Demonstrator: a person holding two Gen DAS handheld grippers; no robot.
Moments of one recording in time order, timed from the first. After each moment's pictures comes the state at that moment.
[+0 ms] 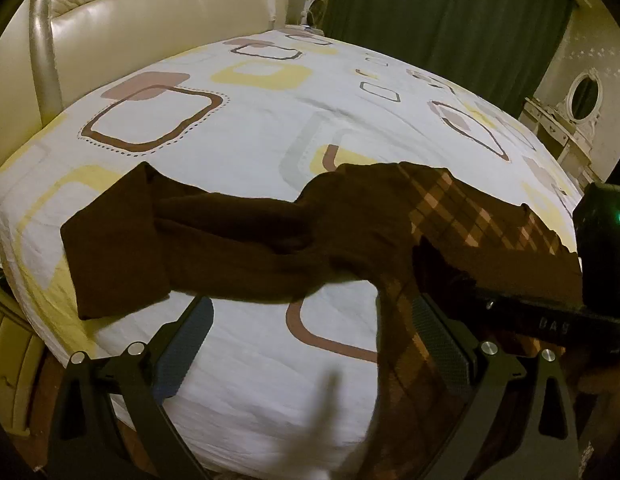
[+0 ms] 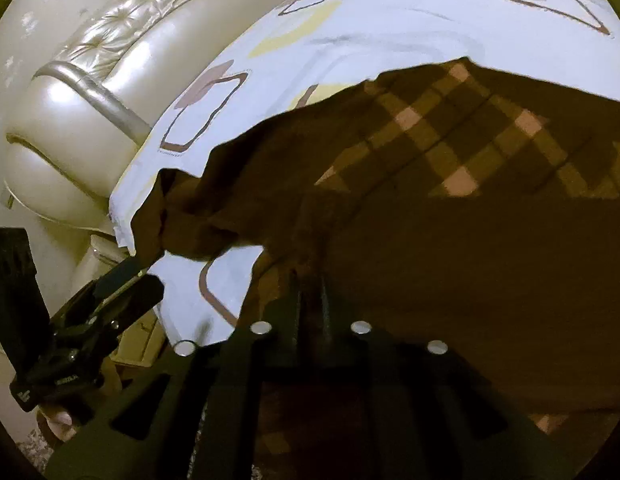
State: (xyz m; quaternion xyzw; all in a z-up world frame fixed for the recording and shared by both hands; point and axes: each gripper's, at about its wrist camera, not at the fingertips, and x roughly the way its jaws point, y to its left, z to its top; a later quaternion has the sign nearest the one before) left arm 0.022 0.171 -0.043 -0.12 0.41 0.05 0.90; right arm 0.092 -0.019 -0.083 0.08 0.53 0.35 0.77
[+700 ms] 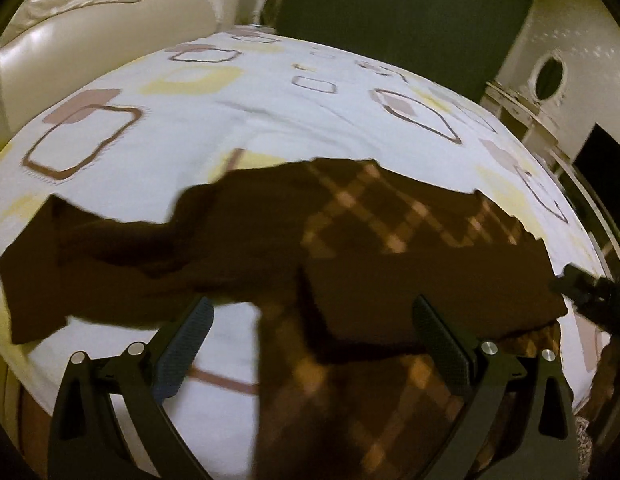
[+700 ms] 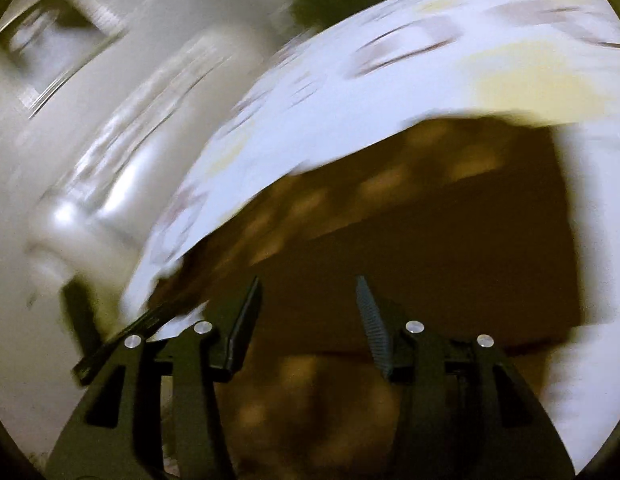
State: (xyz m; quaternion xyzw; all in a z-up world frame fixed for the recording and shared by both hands) left arm 0.060 0.095 -0.042 -0.10 0.41 -0.03 0.90; right arm 0.069 -0.273 -0.041 0.24 0.41 0.21 0.85
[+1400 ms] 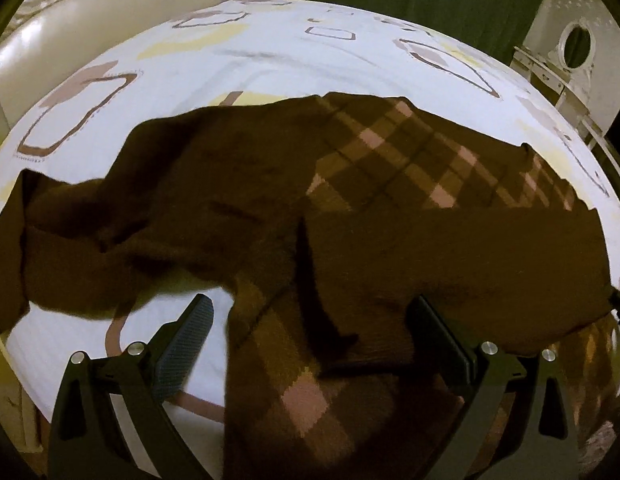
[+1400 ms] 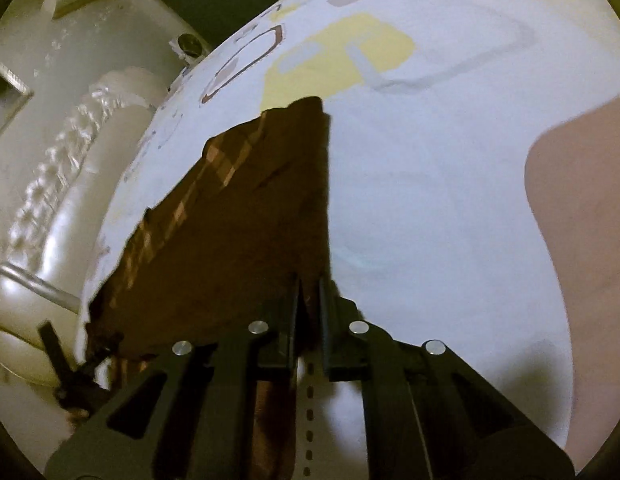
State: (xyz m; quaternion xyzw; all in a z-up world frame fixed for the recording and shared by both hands) left arm 0.090 0.079 -0.097 -0.07 0.47 0.02 0.88; right arm 0.075 -0.367 -0.108 0.29 0.46 0.10 0.83
